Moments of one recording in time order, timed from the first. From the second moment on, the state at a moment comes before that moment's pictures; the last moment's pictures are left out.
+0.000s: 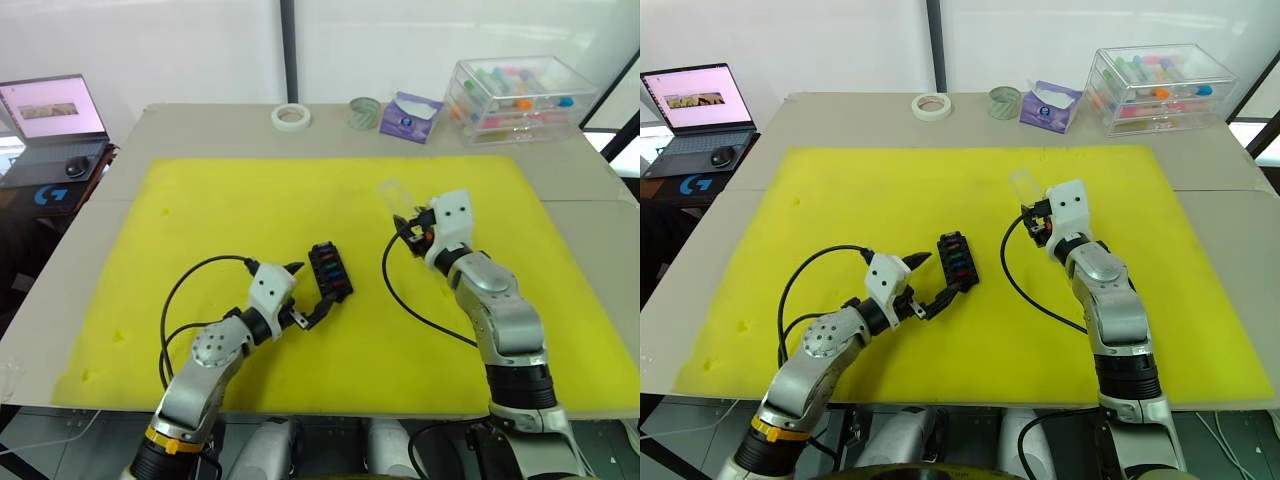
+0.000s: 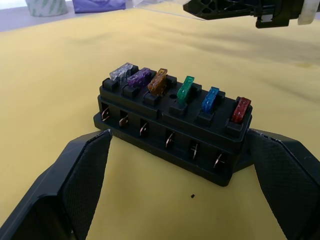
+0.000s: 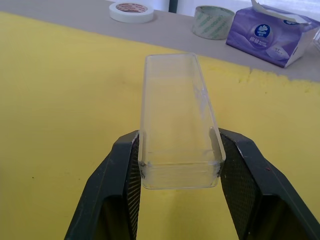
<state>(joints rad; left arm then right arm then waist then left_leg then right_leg) -0.05 0.27 -0.23 -0.30 -0.17 0.27 -0.48 -0.37 -0.31 -0.06 -0.18 0.13 0.56 0.27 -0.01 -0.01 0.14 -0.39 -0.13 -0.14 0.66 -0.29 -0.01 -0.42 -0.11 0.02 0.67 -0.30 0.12</state>
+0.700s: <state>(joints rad) 0.00 0.27 -0.14 -0.38 -0.23 0.32 -0.46 -0.37 -0.31 -0.06 -0.18 0.13 0.56 0.25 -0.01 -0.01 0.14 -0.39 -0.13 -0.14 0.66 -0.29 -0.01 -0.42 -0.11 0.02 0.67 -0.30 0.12</state>
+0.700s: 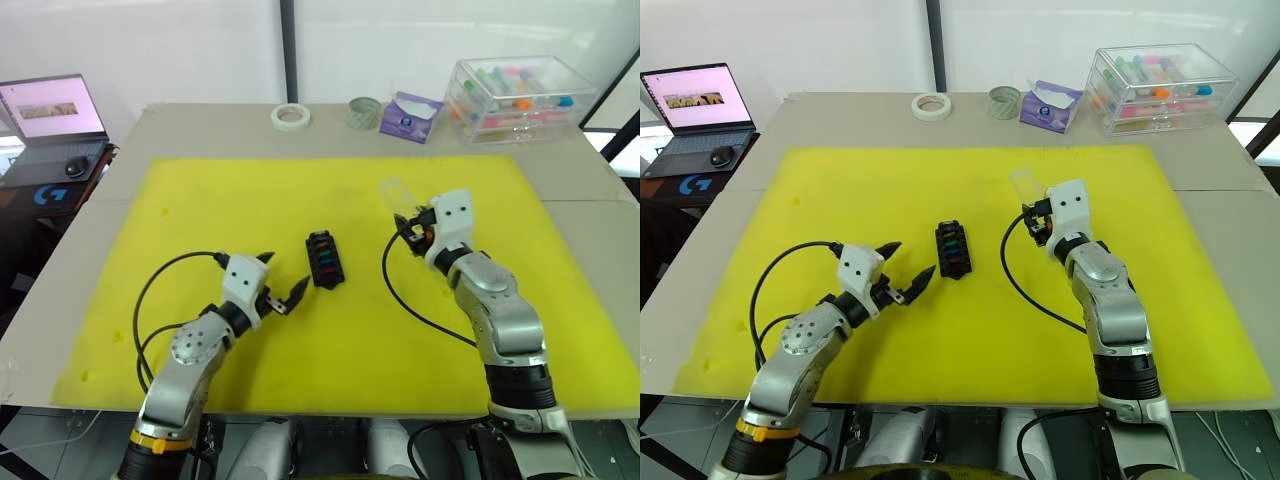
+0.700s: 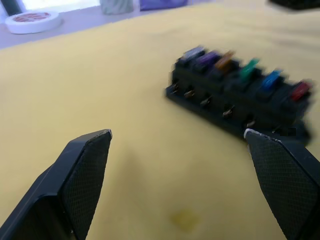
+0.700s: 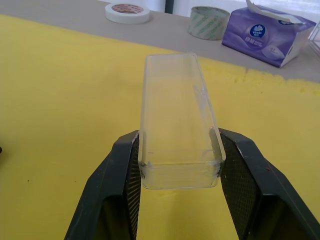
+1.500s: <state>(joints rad) -0.02 0.07 -0.29 -0.30 -0.08 0.32 -0.27 -0.34 -0.33 -0.06 -0.24 0.14 0.63 0.26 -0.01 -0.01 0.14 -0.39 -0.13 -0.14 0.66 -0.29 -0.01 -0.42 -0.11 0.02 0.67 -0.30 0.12</state>
